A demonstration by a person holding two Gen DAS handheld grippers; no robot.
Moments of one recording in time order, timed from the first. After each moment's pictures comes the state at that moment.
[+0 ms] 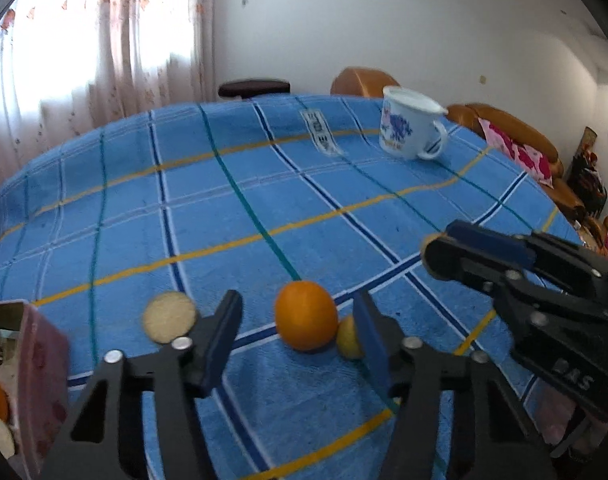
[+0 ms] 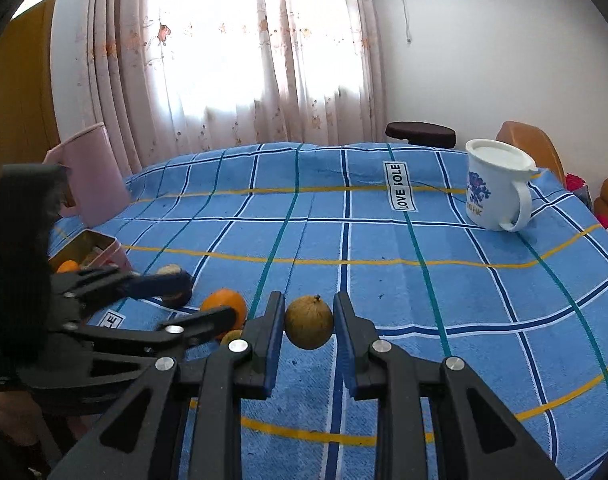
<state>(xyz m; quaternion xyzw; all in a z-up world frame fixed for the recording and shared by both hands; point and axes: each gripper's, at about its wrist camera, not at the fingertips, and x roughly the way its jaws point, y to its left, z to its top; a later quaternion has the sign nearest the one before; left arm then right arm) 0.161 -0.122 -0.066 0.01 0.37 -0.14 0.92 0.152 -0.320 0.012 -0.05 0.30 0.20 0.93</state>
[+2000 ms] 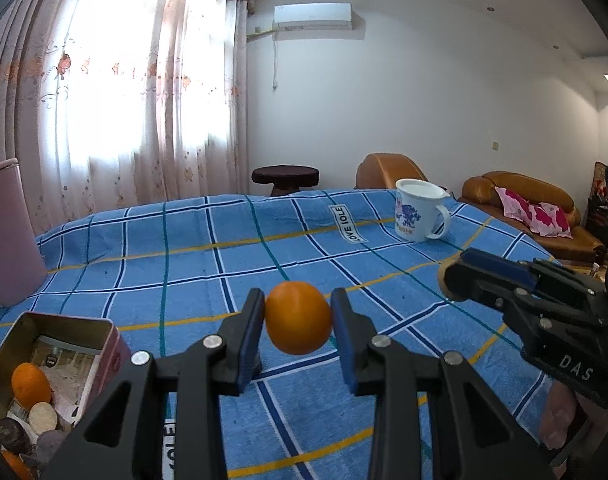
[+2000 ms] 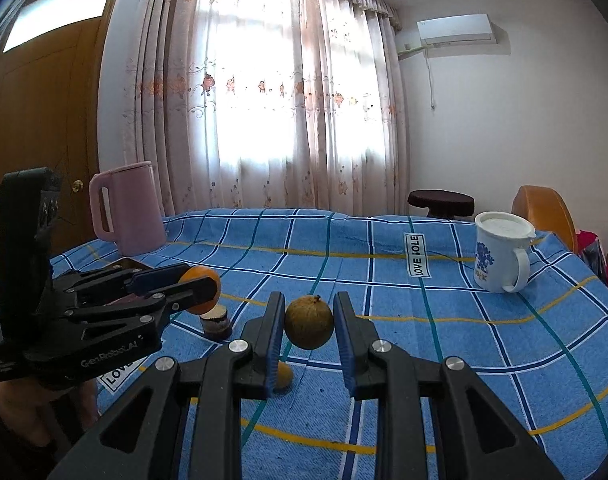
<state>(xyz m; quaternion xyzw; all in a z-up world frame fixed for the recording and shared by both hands) 0.093 -0.097 -0.030 0.00 0.20 -0.09 0.98 0.104 -0.322 0.034 -0.06 0.17 0.25 0.95</state>
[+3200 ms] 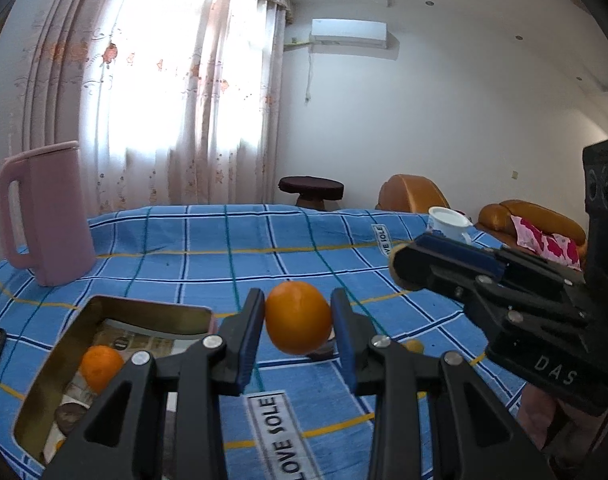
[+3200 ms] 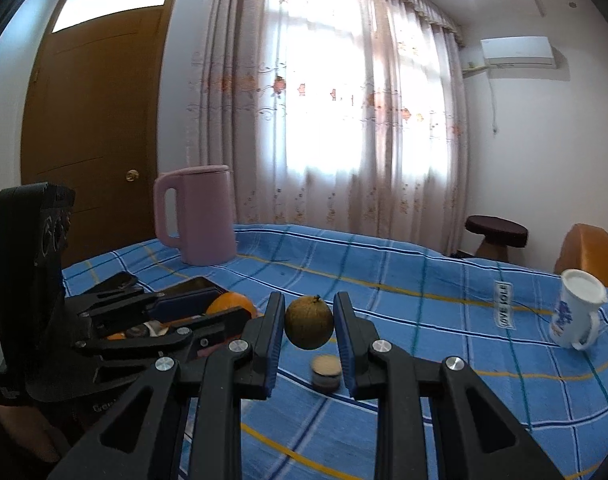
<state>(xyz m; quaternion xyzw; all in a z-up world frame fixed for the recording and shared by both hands) 0.051 -0.021 -0.011 -0.05 0.18 -0.05 0.98 0.090 -0.215 0.058 -0.09 0.15 0.36 0.92</state>
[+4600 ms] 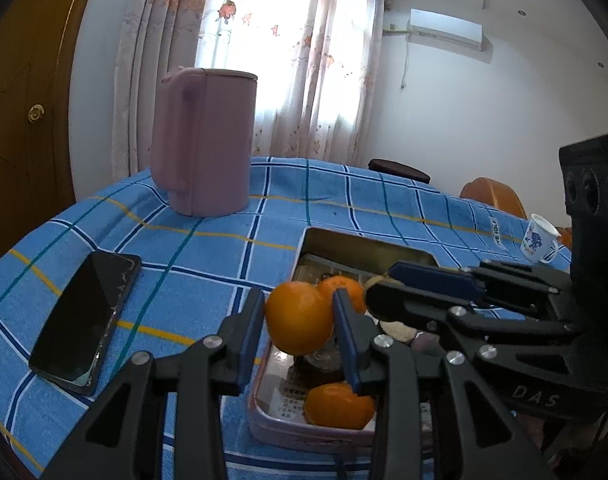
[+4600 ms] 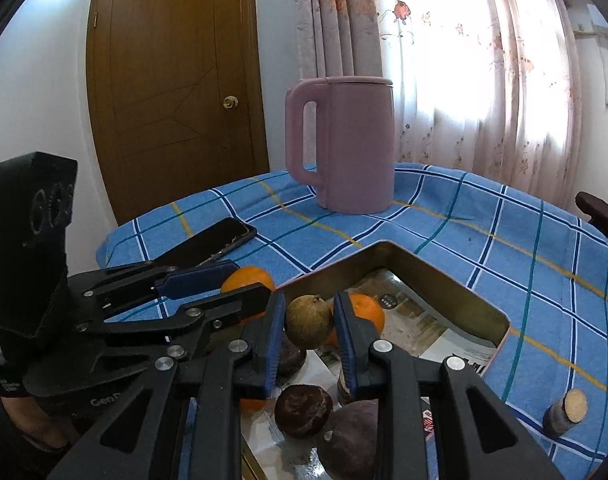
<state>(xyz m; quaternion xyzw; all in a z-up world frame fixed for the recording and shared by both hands) -0.008 0.141 -0.052 -0.10 0.23 0.09 0.96 0.078 -0.027 -0.004 -0.15 0.26 0.50 0.81</state>
